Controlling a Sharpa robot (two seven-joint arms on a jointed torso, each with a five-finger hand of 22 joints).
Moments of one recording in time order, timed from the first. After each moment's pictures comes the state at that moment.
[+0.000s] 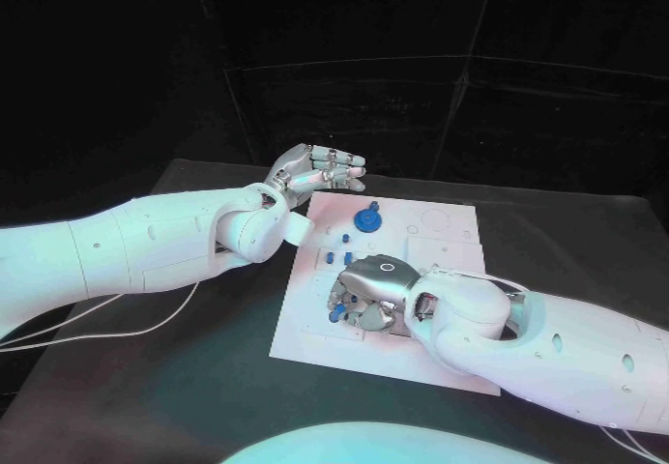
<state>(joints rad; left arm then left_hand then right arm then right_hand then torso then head) 1.25 -0.80 -0.12 1.43 -0.04 -0.24 0.48 1.33 -0.09 0.45 -0.07 0.05 0.99 0.22 0.14 0.07 1.03 0.16 0.16 0.06 1.05 0.11 0.33 0.19 0.18 0.86 0.22 0.26 0.39 1.10 -0.56 -0.09 1.69 -1.72 -0.14 -0.16 1.42 -0.04 0.42 -0.04 0.11 1.09 0.15 0.10 0.07 1.21 0.08 0.16 0.07 1.46 0.00 1.27 0.93 0.06 1.41 0.10 1.42 1.31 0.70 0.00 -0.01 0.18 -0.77</state>
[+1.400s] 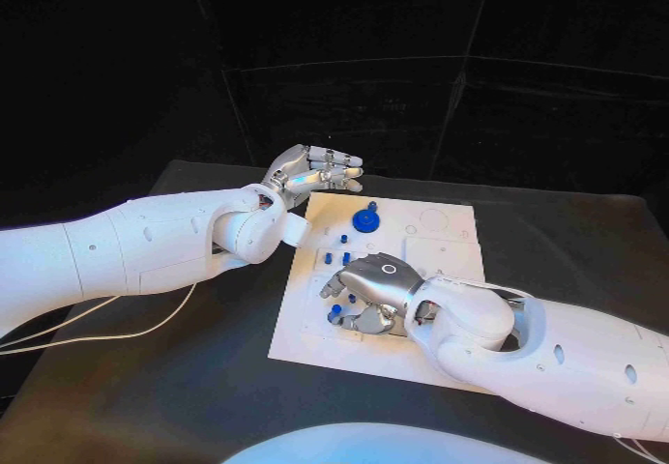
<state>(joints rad) 1.25 -0.80 -0.12 1.43 -0.04 -0.24 0.48 1.33 -0.09 0.45 -0.07 0.05 0.99 0.22 0.14 0.07 1.03 0.16 0.16 0.06 1.06 0.11 0.32 0.18 0.18 0.86 0.22 0.26 0.38 1.09 -0.58 -0.11 1.72 -1.77 -0.27 -0.17 1.30 -0.12 0.26 0.00 0.20 0.90 0.18 0.07 0.07 1.02 0.11 0.09 0.07 1.45 0.02 1.23 0.84 0.08 1.31 0.13 1.30 1.22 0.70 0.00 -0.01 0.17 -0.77</state>
